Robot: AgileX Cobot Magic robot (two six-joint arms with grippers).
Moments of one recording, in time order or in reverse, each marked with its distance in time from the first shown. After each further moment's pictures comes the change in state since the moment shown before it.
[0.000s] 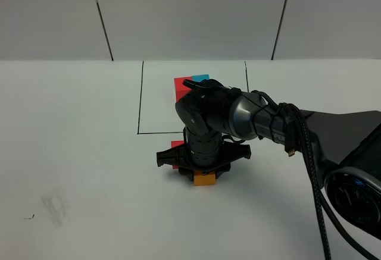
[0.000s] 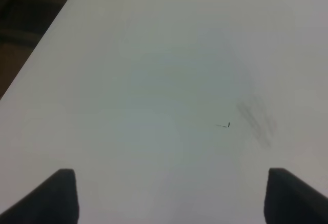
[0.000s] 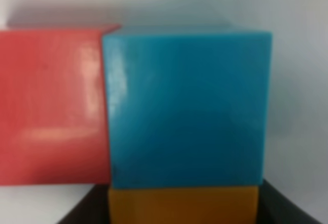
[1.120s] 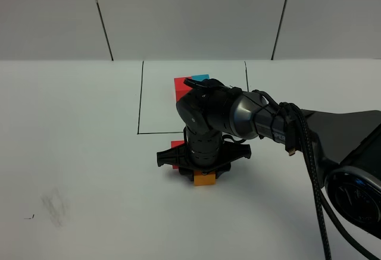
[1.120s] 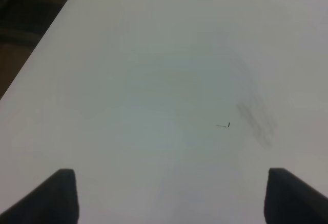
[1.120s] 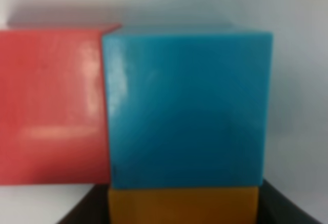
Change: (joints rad) left arm 0.000 0.000 0.000 0.000 0.000 0.000; right arm -0.001 0.000 0.000 0.011 -0.004 -0.015
